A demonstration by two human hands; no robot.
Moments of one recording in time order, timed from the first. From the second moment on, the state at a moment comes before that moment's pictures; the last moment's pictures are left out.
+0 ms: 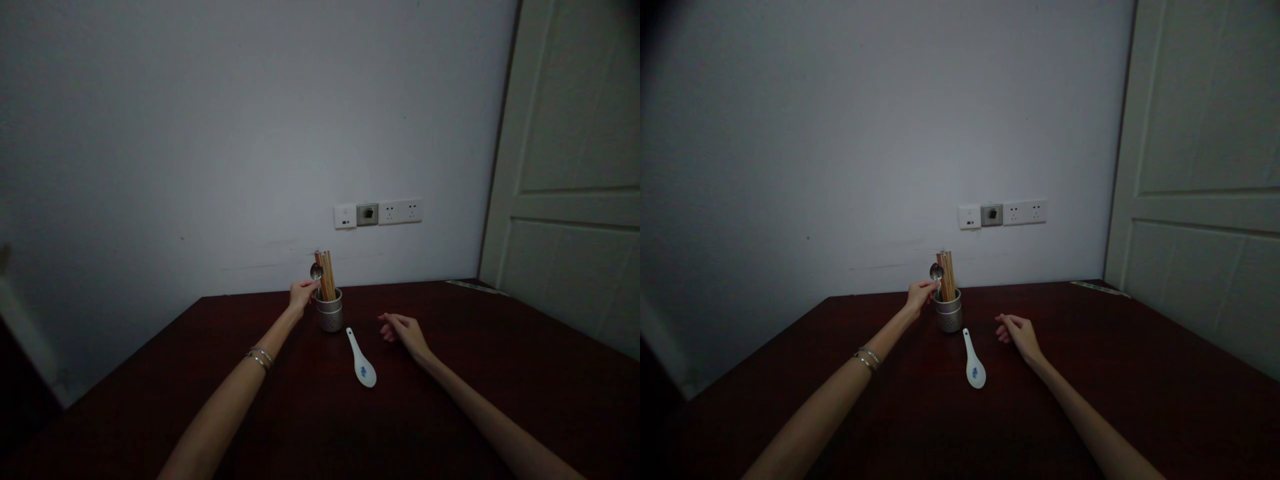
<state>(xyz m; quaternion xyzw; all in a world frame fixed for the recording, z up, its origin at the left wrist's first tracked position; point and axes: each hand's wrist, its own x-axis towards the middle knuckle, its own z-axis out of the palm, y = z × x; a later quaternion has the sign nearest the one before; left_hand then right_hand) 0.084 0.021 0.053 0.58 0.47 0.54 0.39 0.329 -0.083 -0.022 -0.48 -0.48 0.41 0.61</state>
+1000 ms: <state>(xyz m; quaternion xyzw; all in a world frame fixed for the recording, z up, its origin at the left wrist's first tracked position) 0.088 0.028 0.030 0.54 0.49 0.55 0.41 0.331 -0.079 -0.026 -0.48 -0.51 0.41 0.59</state>
